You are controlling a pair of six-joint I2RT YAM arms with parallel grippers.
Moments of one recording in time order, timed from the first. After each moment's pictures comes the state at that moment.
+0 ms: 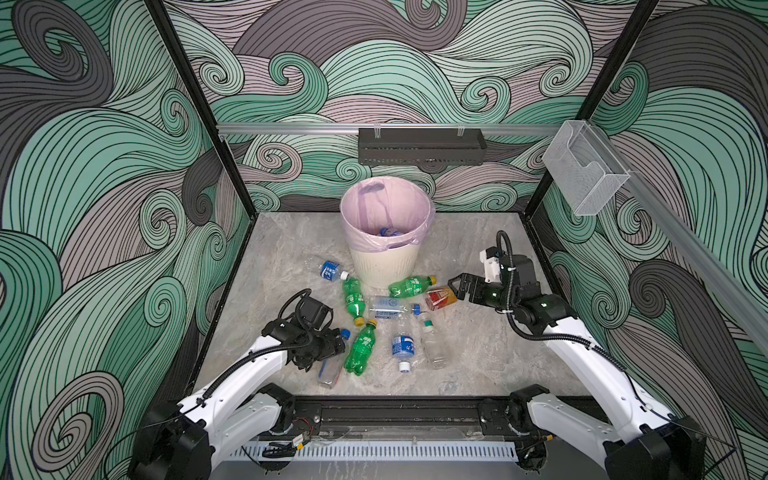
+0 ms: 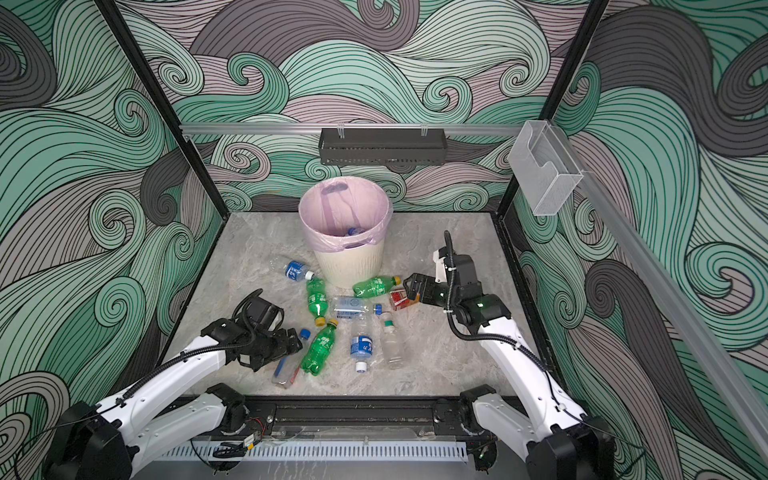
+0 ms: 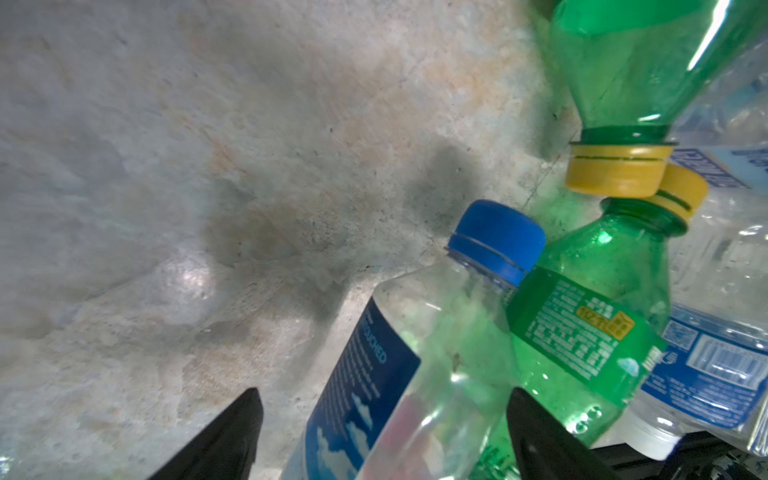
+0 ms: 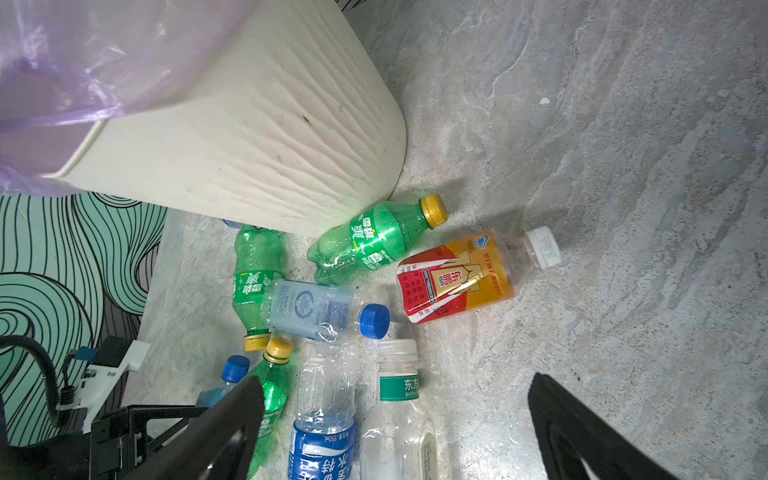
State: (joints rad) left arm -0.46 0.98 0.53 -0.81 0.14 -0.77; right arm 0.30 1.03 0.84 -0.56 -0.23 0.47
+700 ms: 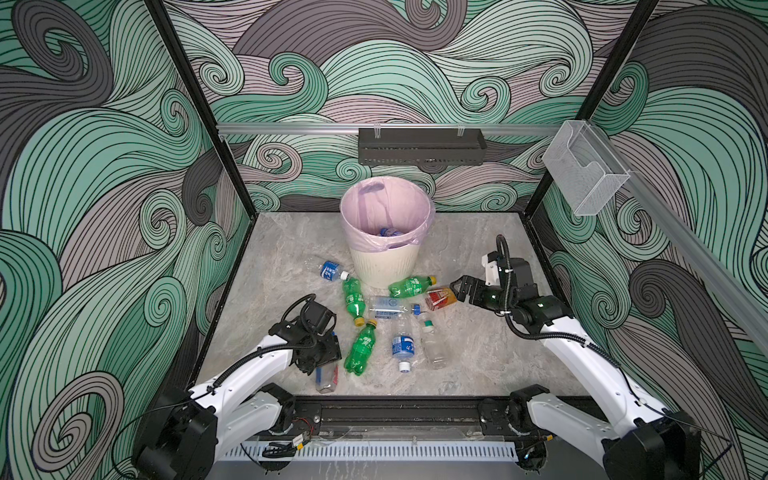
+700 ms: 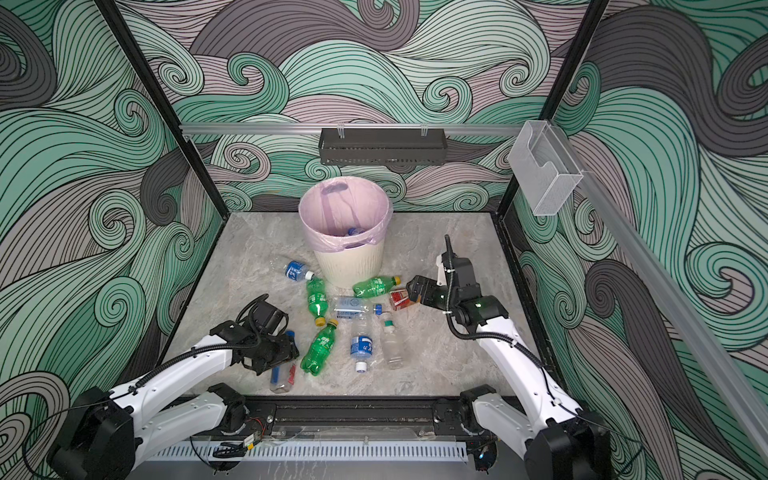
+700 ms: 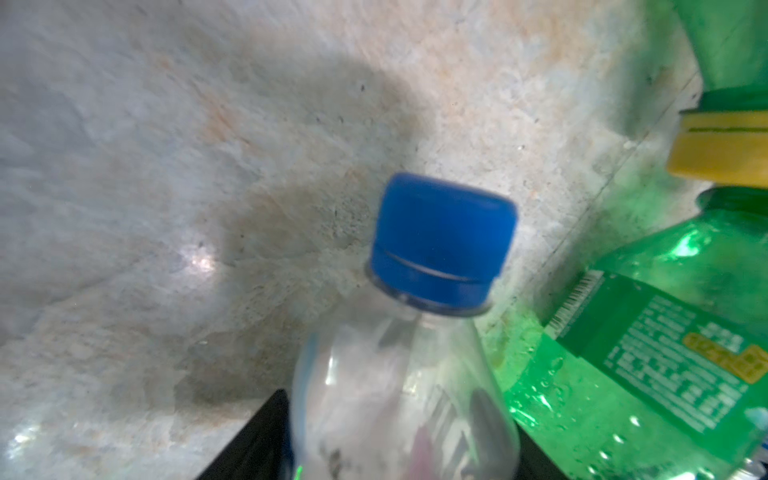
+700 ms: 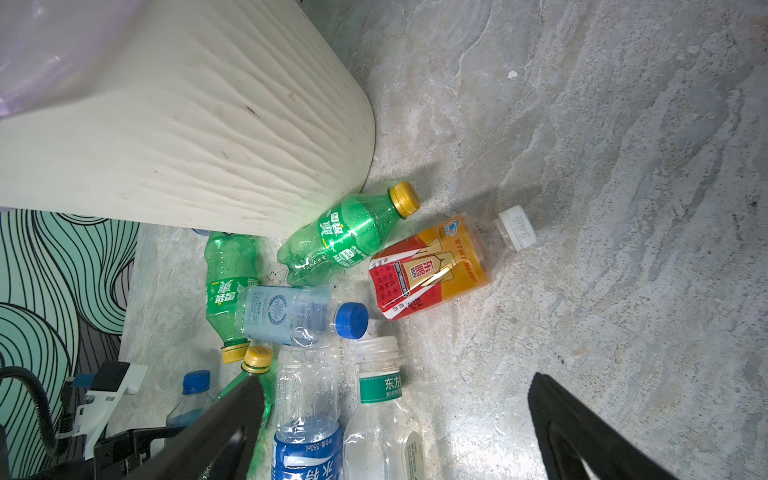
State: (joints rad) left arm -0.49 1.03 0.48 -0.77 0.12 -0.79; right arm 0.29 1.04 0.81 -0.55 -0.20 0.51
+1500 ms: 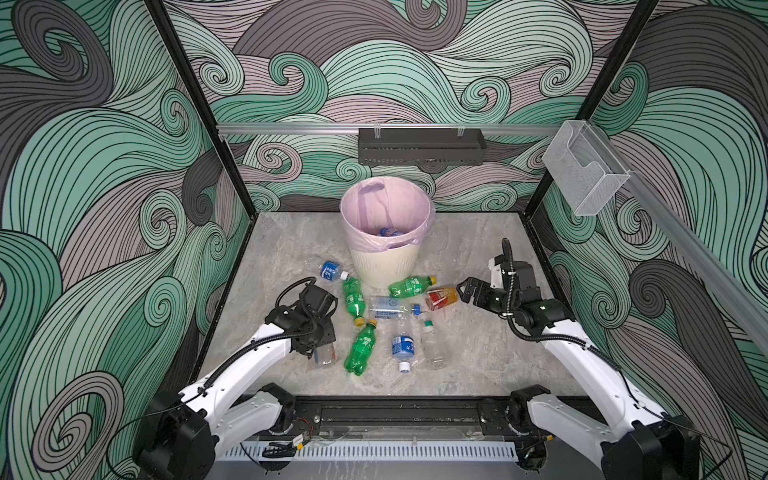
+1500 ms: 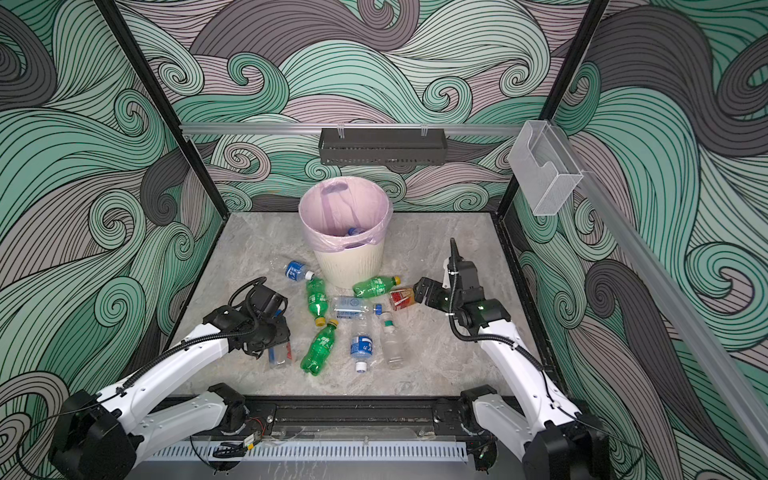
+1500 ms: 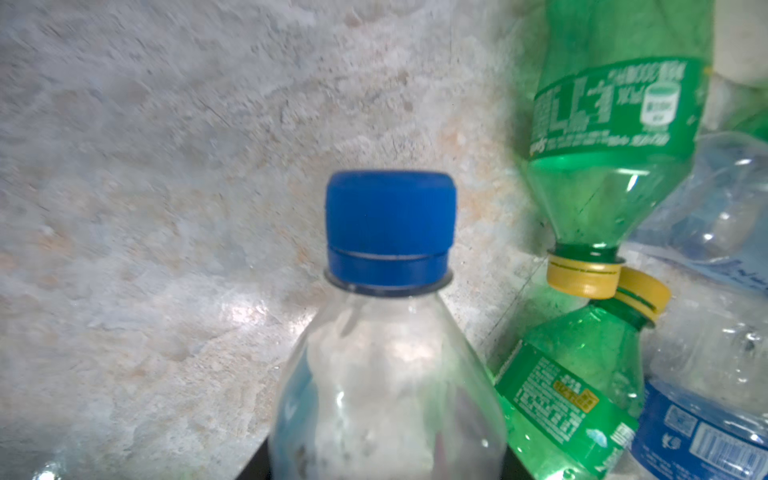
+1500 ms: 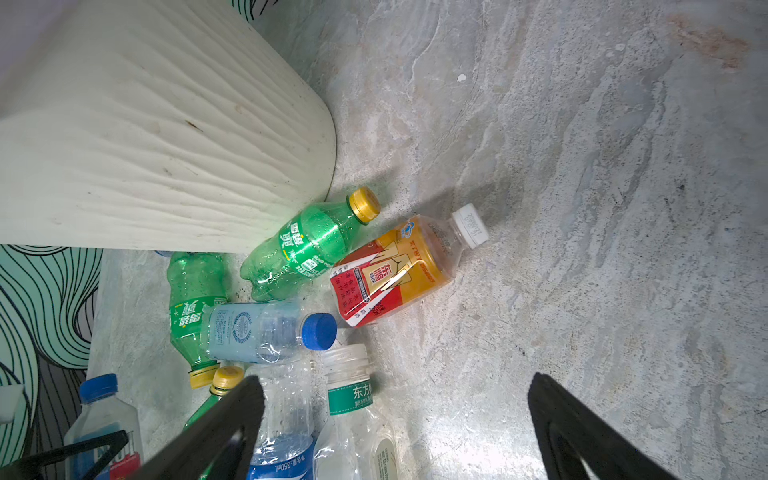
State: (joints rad) left arm -0.49 1.04 0.69 -0.89 -0.11 -0.79; right arm 0.25 1.02 0.77 -0.56 -0.16 0.51
